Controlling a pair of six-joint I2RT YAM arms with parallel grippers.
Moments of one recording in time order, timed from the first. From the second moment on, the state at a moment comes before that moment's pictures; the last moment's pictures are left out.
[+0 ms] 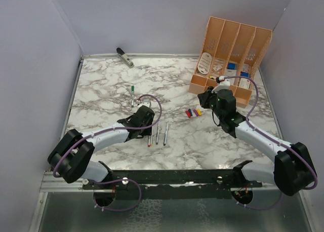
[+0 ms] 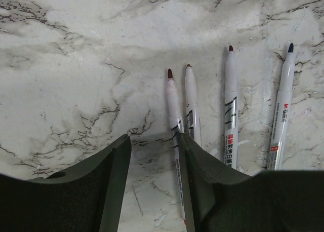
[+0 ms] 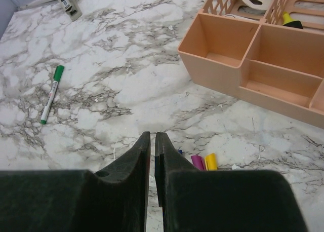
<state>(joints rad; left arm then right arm) -0.70 1.38 0.64 -0.21 -0.24 -0.52 0.46 1.22 0.65 0.29 0.16 0.40</state>
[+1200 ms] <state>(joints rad) -0.77 1.41 0.68 -0.36 -0.26 -0.61 0.46 1.20 0.64 0.29 0.13 0.41</state>
